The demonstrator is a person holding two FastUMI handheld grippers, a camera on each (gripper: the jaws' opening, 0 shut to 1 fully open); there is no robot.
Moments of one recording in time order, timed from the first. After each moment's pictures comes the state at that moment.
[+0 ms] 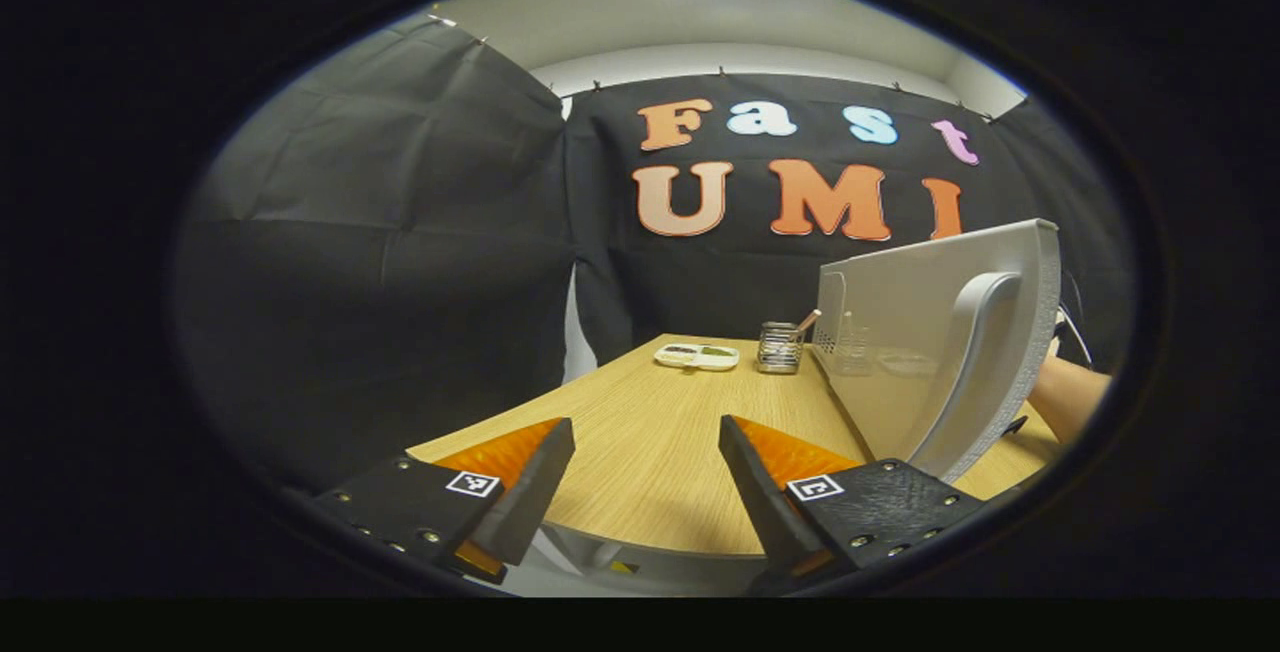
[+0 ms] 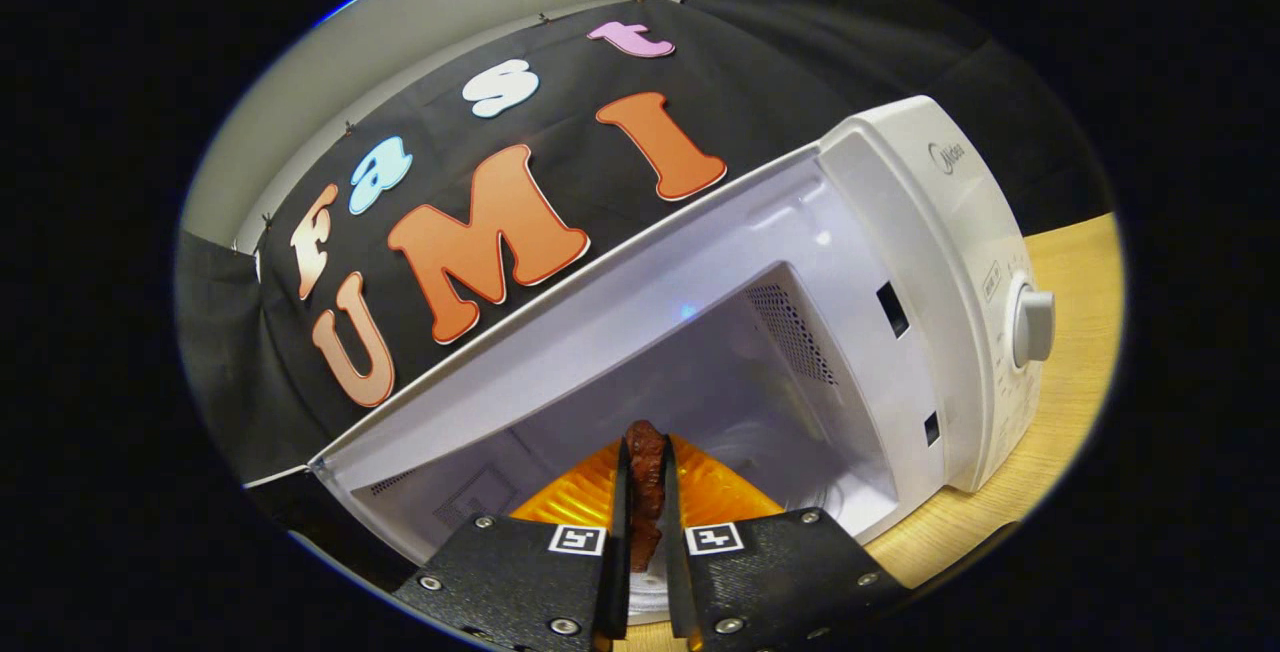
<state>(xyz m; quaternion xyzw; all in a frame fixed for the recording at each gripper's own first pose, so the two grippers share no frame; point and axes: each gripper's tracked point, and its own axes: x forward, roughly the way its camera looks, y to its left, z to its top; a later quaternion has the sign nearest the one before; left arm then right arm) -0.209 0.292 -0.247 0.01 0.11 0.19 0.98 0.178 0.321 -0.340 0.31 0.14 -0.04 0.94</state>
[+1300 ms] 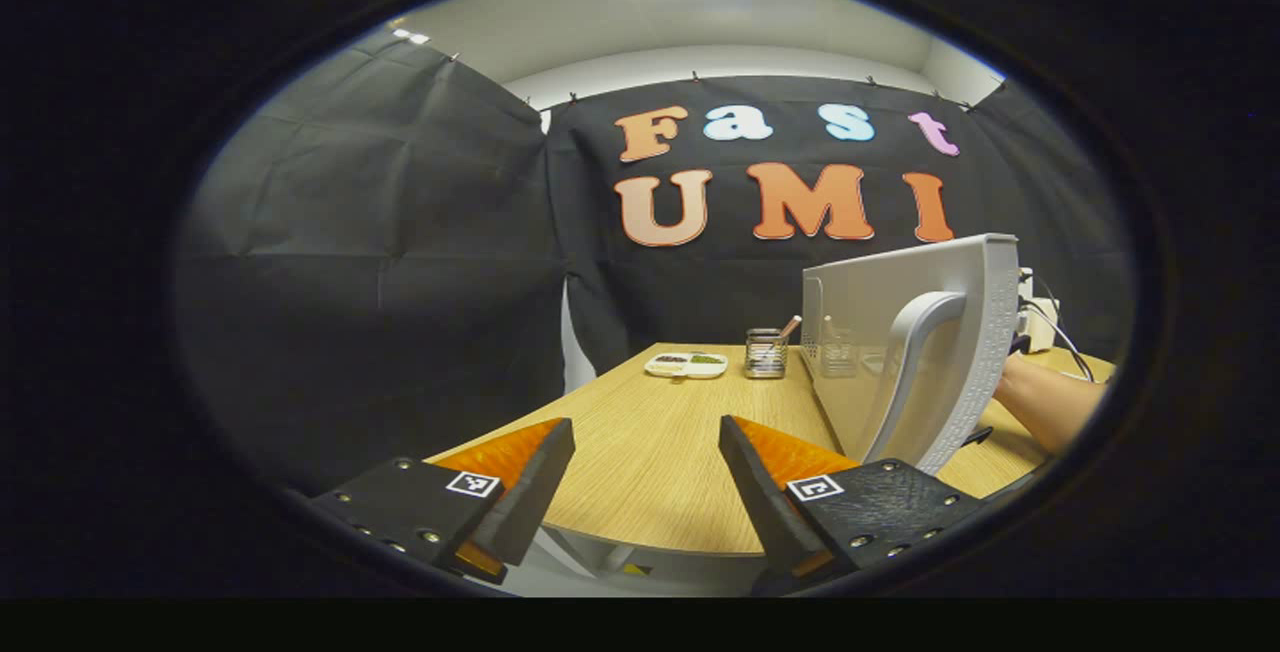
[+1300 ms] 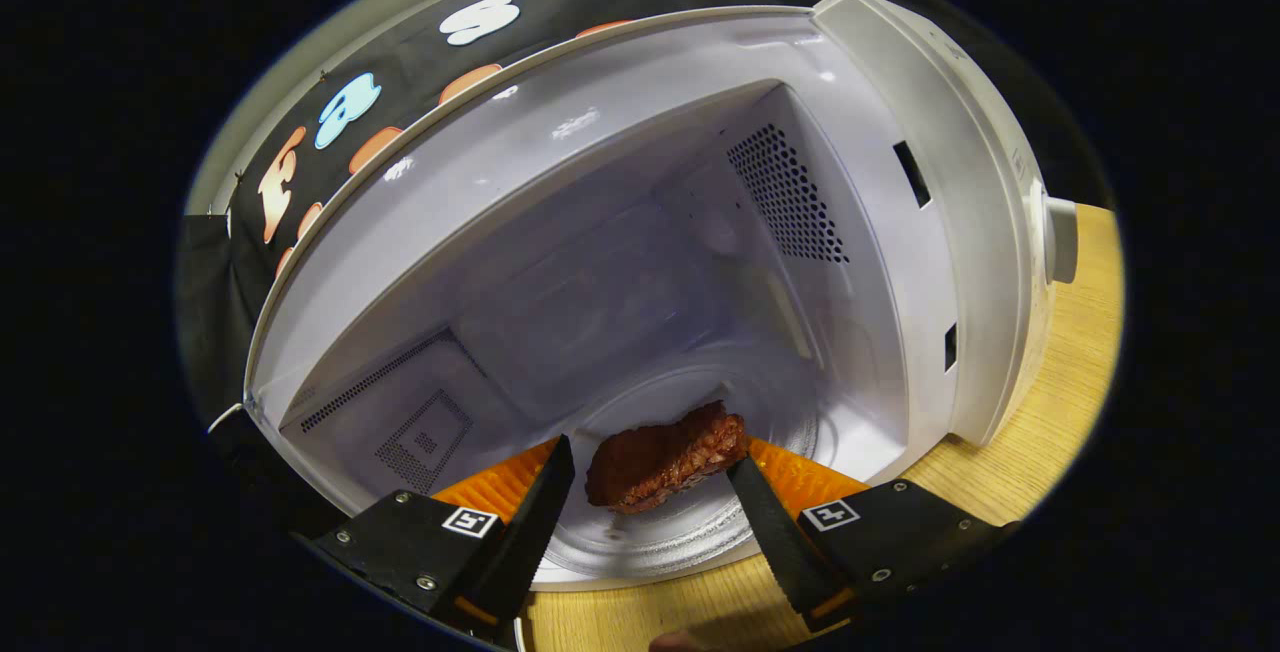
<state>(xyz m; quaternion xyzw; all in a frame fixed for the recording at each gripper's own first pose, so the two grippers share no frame) -0.211 0.262 -0.220 0.04 0.11 0.18 0.98 0.159 0.343 -0.396 0.28 0.27 -0.05 0.92</state>
